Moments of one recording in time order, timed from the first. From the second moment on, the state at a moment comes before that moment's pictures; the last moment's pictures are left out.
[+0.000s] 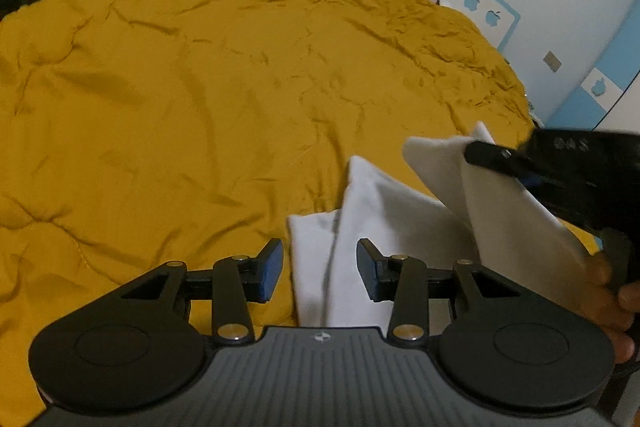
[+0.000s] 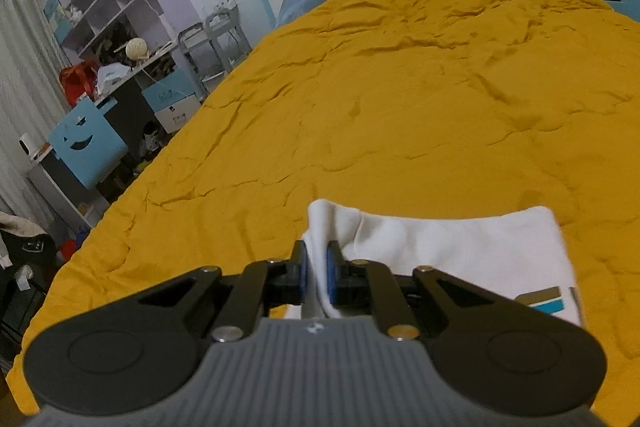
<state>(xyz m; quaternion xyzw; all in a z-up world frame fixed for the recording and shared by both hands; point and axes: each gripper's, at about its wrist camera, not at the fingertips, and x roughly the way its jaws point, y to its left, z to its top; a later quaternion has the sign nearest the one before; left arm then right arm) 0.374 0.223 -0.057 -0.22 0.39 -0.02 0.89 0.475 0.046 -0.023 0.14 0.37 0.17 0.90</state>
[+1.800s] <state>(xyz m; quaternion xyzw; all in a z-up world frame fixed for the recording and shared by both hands) 0.288 0.212 -0.079 -0.38 0.41 -0.09 0.83 0.274 -0.028 -0.064 -0.10 0.40 0.23 0.88</state>
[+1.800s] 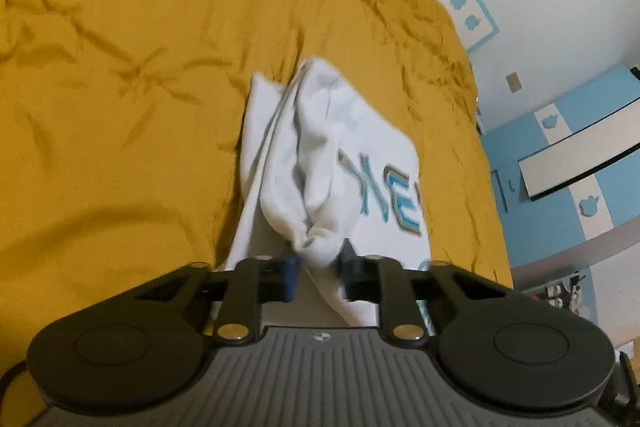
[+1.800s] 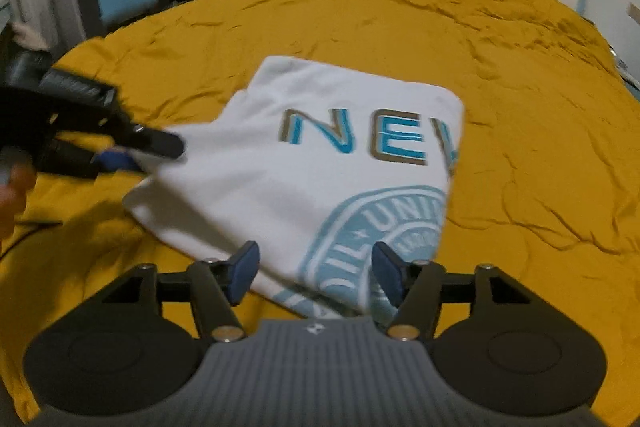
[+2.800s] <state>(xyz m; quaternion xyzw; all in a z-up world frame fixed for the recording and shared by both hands) 0.273 0.199 -0.067 -0.27 0.45 -0.05 0.85 0.257 -0.079 -0.087 -0.17 0.42 0.18 0.87</state>
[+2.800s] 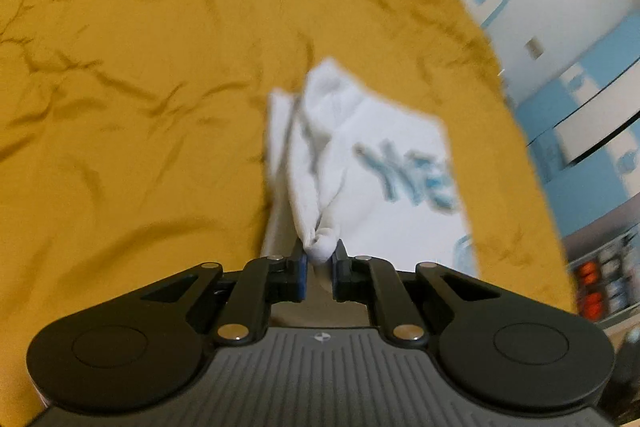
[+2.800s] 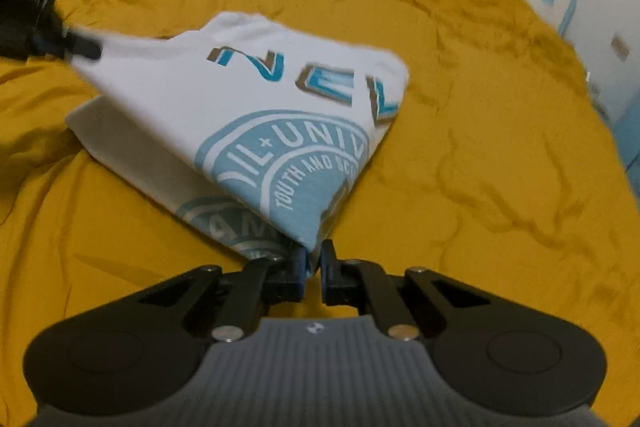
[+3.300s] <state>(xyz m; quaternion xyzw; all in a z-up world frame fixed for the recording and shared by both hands) 0.263 0.195 -0.106 -0.27 0.49 -0.02 0.83 0.278 -0.105 -0.122 -0.07 0.48 0.18 0.85</state>
